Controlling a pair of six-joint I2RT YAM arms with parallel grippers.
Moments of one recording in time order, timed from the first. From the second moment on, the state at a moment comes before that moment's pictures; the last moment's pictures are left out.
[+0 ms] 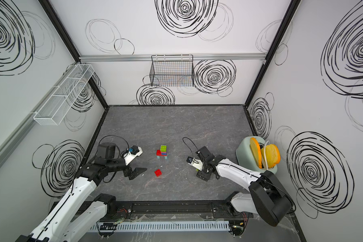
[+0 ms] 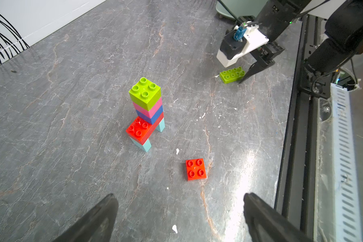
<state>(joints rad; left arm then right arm) -0.16 0.79 0.60 -0.65 0.71 0.58 0.64 1.28 0.57 -0.53 0.05 -0.50</state>
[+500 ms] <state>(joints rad) -0.17 0.78 0.60 -0.65 0.70 0.58 0.64 1.30 0.57 -0.51 0.01 -0.50</state>
